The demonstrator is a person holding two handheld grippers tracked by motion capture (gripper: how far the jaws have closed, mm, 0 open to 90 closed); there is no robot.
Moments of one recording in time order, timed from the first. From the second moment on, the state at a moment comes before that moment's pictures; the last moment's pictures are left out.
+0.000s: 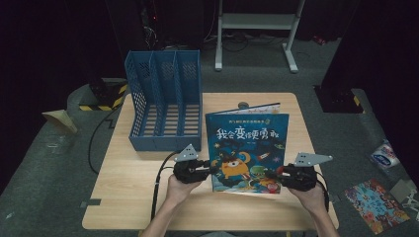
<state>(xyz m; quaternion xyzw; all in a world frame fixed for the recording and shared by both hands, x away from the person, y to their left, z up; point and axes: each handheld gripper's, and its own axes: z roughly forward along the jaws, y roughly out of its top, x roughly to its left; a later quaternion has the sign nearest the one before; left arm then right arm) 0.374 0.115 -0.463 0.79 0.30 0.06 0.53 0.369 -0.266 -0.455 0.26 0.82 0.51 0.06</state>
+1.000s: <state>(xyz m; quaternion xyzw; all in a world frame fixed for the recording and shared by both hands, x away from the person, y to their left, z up) 0.382 0.115 -0.453 0.81 0.23 0.02 0.53 0.371 -0.260 -0.462 0.24 0.84 0.49 0.05</state>
